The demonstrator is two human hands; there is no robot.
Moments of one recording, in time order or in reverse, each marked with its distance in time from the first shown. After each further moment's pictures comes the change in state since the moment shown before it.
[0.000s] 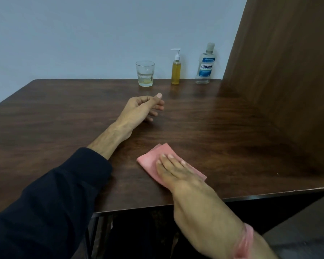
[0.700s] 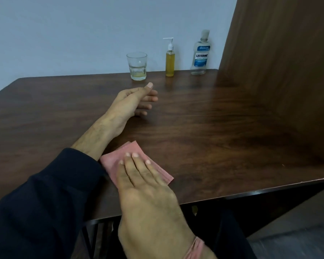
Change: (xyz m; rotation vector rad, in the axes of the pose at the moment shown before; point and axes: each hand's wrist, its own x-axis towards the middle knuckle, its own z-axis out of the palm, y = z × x) left_hand -0.001 0.007 -0.003 -0.149 -0.031 -0.052; right_hand 0.039 -0.058 0.053 -0.178 0.177 0.053
